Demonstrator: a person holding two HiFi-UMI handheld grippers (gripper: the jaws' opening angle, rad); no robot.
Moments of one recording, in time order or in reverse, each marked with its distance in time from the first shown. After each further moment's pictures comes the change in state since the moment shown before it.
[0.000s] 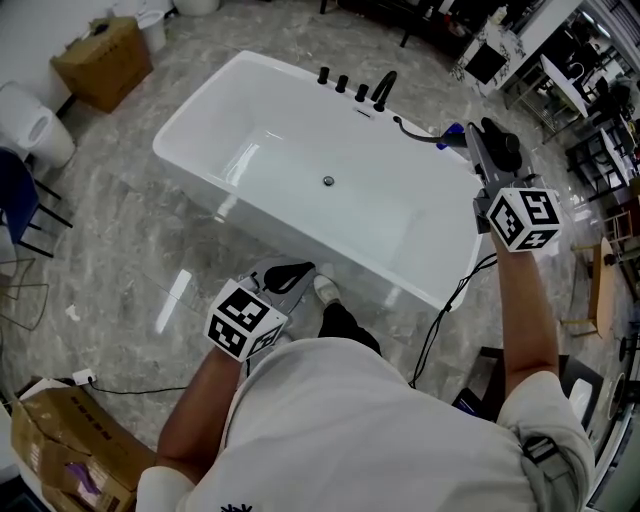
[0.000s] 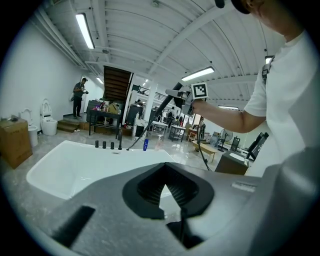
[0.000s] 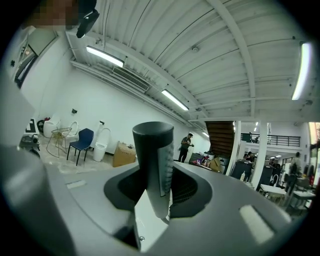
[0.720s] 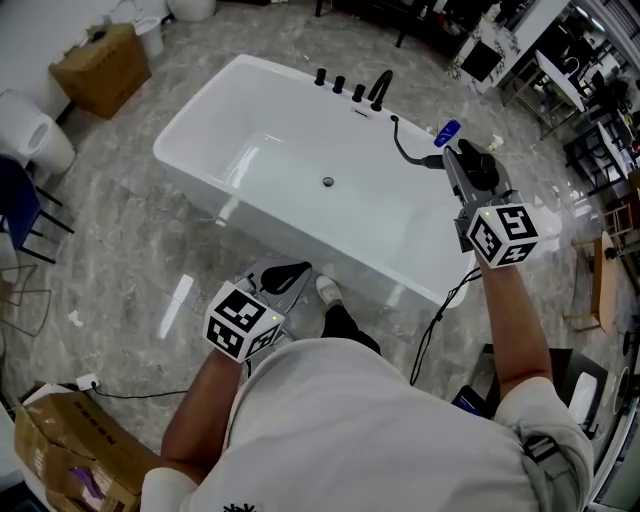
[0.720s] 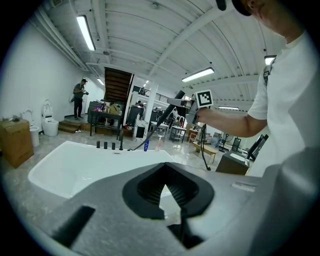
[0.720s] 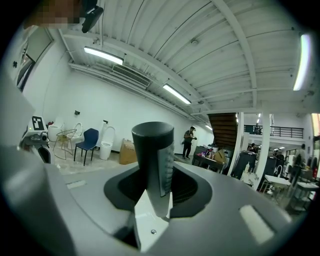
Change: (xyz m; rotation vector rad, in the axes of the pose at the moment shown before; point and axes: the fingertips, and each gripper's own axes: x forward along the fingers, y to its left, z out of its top) left arm -0.020 0.005 -0.007 -0.004 -0.014 0.007; right arm -0.013 0.055 -0.033 0.045 0.065 0.044
